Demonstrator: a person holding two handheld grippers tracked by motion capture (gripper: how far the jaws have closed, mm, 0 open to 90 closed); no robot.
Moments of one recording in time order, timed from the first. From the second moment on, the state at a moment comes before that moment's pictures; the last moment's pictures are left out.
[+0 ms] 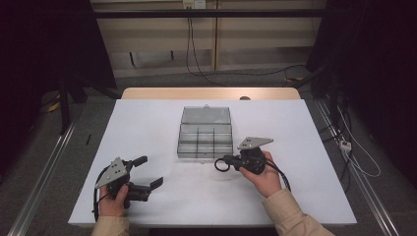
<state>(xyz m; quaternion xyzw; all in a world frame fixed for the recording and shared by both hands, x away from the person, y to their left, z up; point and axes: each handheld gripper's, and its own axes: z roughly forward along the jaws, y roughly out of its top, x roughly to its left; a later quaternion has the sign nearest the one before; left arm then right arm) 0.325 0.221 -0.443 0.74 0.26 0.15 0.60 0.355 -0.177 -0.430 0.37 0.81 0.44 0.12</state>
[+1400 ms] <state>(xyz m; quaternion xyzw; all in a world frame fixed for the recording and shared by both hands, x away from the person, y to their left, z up) 0.325 0.221 -0.443 0.74 0.26 0.14 0.60 0.379 -0.177 -0.407 0.36 0.82 0.44 0.11</state>
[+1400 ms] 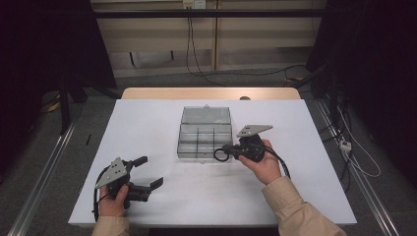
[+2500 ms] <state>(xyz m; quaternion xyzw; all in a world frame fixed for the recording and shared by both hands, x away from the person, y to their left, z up) 0.325 0.222 -0.443 0.74 0.26 0.14 0.60 0.401 -0.178 -0.398 0.36 0.81 0.44 0.11</state>
